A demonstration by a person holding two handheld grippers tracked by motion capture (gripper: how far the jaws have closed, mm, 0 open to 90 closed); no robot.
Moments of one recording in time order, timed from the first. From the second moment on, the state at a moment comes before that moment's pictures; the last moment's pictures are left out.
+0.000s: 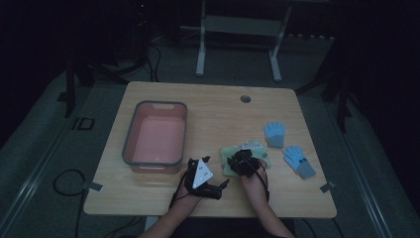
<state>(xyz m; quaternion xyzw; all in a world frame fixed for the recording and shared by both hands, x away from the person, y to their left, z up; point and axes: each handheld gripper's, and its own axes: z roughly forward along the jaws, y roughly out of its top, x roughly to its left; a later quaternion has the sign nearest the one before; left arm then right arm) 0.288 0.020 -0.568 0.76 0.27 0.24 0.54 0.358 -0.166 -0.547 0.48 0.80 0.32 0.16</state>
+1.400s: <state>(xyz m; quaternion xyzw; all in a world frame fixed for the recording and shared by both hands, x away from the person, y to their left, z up) 0.288 0.019 -0.568 0.76 0.27 0.24 0.54 0.414 -0.275 -0.541 0.35 0.87 0.31 0.15</state>
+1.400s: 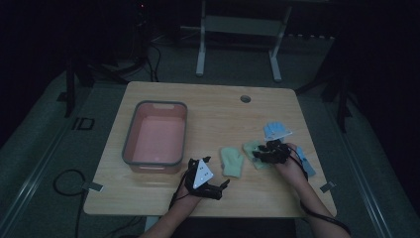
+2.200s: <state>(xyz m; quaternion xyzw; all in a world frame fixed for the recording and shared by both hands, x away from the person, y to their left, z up) 0.288 0.019 -0.568 0.76 0.27 0.24 0.54 0.370 -0.261 -0.486 0.45 0.79 0.35 0.22</state>
